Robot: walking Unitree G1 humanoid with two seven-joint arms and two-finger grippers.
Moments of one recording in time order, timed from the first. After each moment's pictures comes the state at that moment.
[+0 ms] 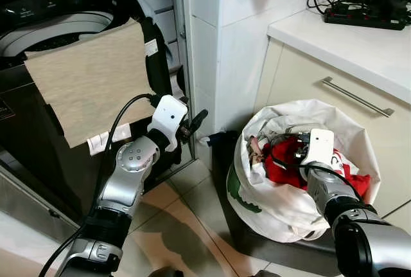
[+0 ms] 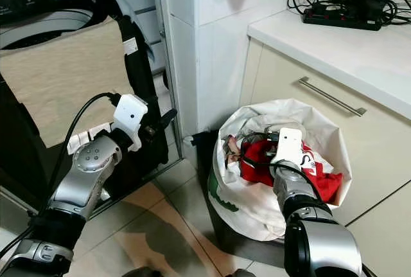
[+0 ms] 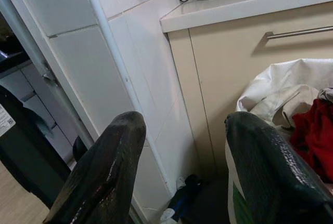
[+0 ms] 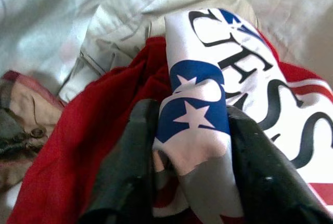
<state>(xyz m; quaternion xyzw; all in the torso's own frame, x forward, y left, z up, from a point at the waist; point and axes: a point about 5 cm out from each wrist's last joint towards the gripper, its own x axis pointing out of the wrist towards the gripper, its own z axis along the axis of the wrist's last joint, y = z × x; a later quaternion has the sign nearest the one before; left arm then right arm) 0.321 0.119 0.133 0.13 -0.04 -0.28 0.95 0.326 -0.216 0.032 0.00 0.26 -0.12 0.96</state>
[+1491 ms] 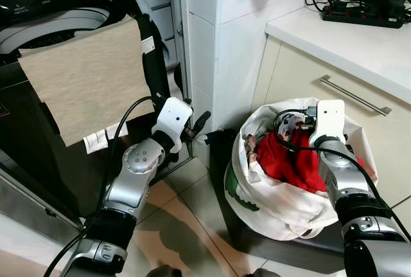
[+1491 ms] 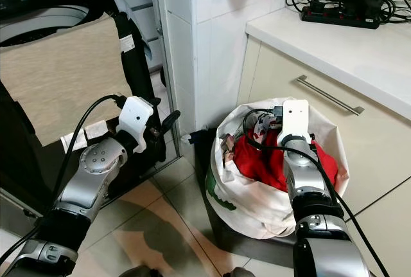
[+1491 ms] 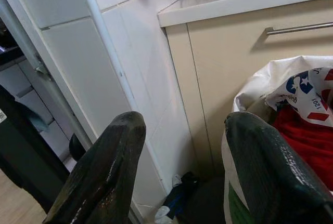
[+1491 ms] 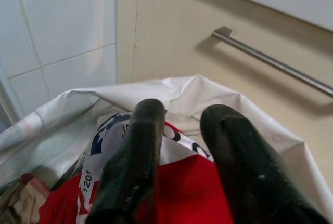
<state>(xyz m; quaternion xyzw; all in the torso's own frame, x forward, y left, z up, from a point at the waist) 0.321 0.110 0.128 0.13 -0.04 -0.28 0.95 0.344 -0.224 0.089 -0.08 0.11 -0.08 0.99</state>
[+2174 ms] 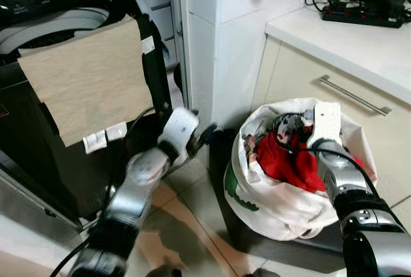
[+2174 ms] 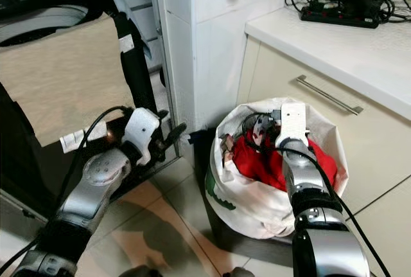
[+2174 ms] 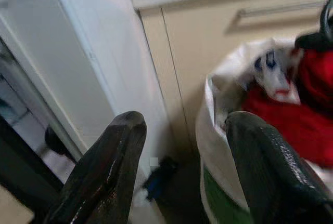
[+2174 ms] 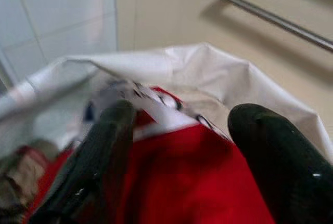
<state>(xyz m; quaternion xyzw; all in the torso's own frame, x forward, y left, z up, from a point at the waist) 0.304 0.109 0.106 0.13 0.00 -0.31 0.94 0.345 -0.228 0.076 -0.08 0.16 -0.08 0.98</state>
